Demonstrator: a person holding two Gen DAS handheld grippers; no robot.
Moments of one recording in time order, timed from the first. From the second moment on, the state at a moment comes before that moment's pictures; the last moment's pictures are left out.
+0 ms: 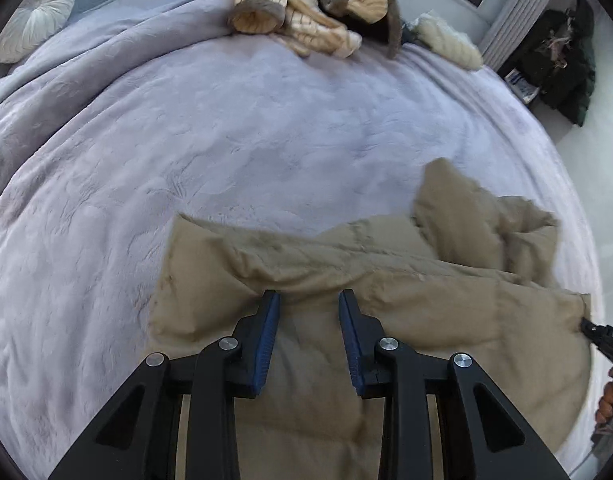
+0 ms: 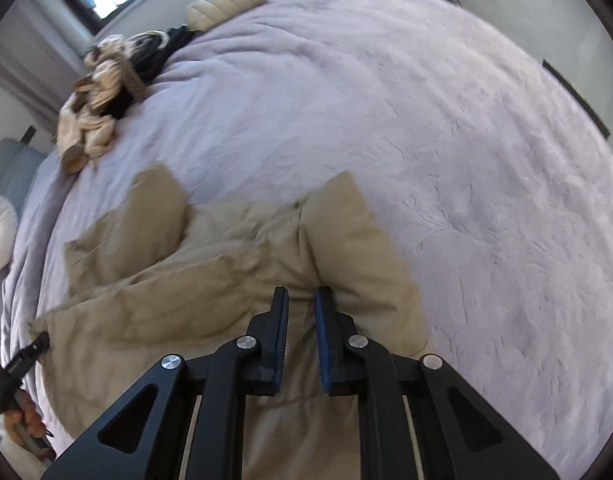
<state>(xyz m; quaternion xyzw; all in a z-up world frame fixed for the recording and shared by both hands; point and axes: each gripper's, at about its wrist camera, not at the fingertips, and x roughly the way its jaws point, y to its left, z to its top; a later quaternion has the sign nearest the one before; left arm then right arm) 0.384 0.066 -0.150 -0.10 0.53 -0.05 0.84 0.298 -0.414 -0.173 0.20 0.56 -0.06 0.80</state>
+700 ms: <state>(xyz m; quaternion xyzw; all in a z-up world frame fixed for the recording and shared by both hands) 0.417 0.081 -0.153 -0.11 0.51 0.01 0.85 0.330 -0.419 -0.204 0.20 0.55 -0.10 0.80</state>
